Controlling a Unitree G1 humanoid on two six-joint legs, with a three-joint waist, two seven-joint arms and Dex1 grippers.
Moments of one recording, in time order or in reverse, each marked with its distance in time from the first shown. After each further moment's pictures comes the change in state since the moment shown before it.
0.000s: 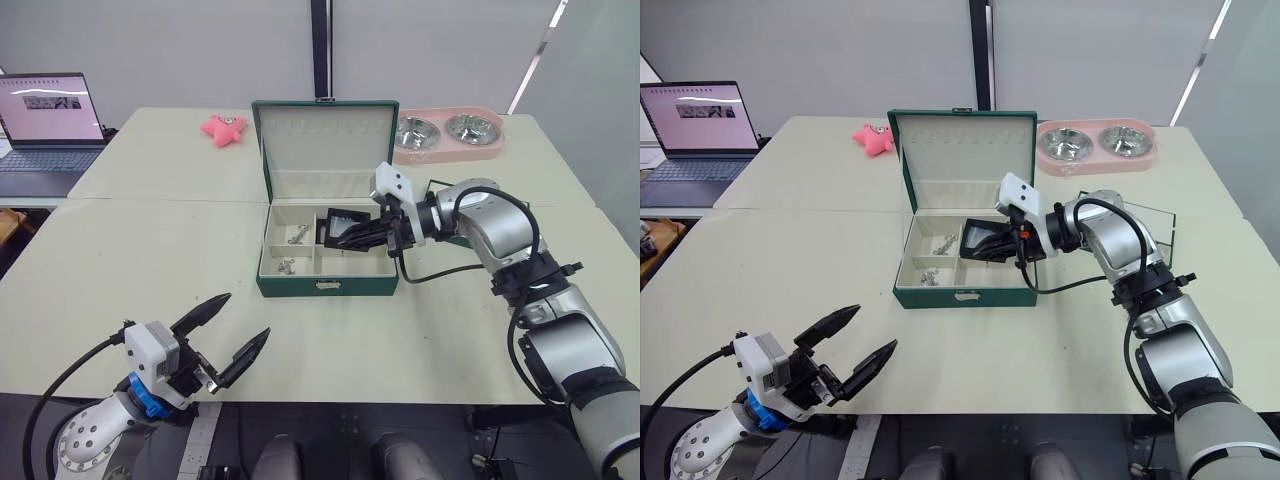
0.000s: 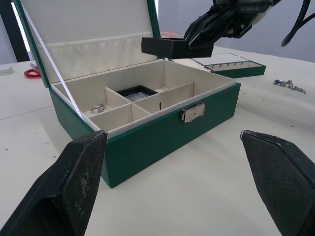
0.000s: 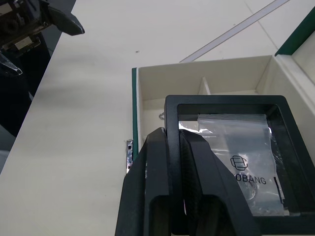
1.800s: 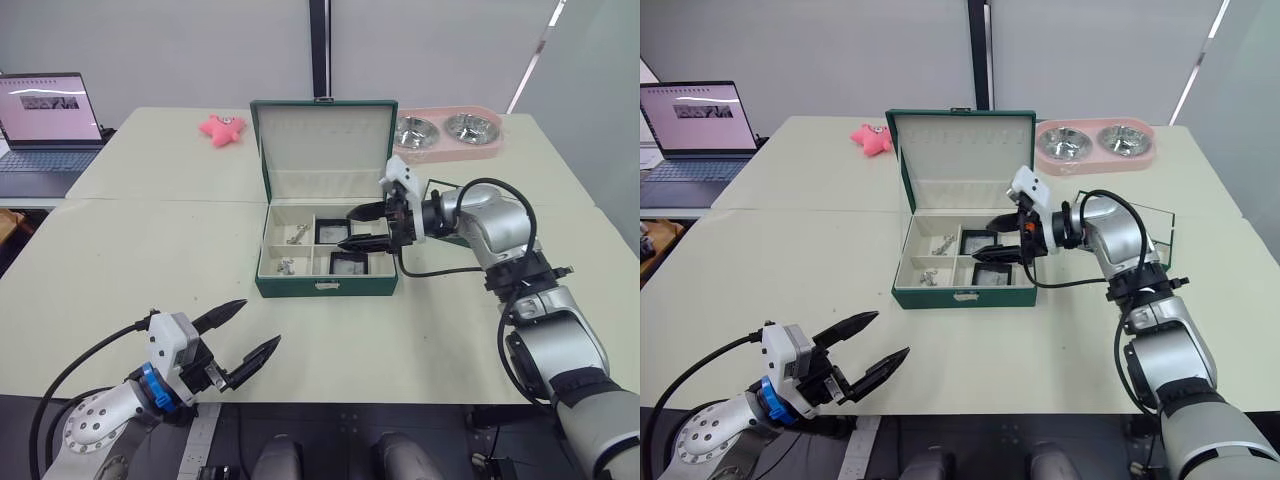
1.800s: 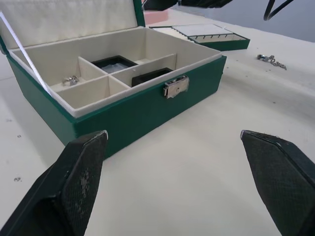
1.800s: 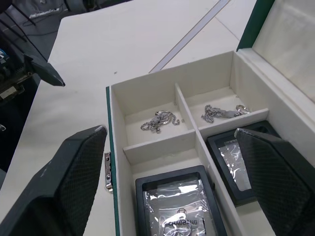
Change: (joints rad) left arm -0.038 0.096 -0.024 -0.026 -0.024 0.204 -0.010; right arm 0.080 0.024 -0.207 0.036 0.029 0.015 -0.032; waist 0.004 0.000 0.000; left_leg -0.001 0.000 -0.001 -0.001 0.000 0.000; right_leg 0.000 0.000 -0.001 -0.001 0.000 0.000
